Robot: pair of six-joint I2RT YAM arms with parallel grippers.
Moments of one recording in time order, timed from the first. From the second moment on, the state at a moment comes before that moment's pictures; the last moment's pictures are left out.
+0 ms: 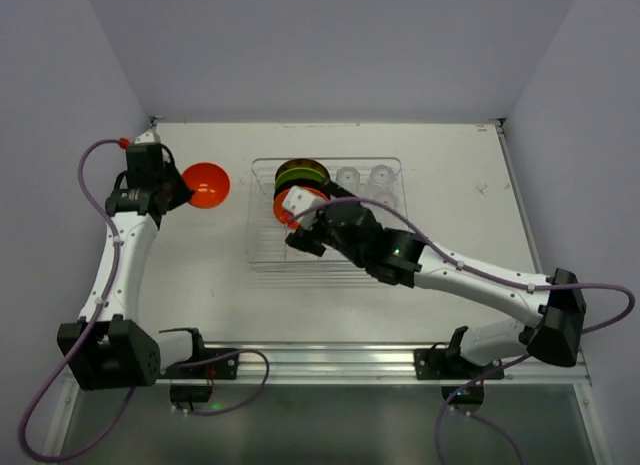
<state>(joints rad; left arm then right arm) 0.04 1.20 1.15 -0.69 -0.06 -0.41 1.12 1.37 1.15 -0.19 0.39 -0.49</state>
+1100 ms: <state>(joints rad) 0.25 2.08 1.48 -0.31 0.05 -0.58 0.82 1.01 0.85 -0.09 0.24 0.15</state>
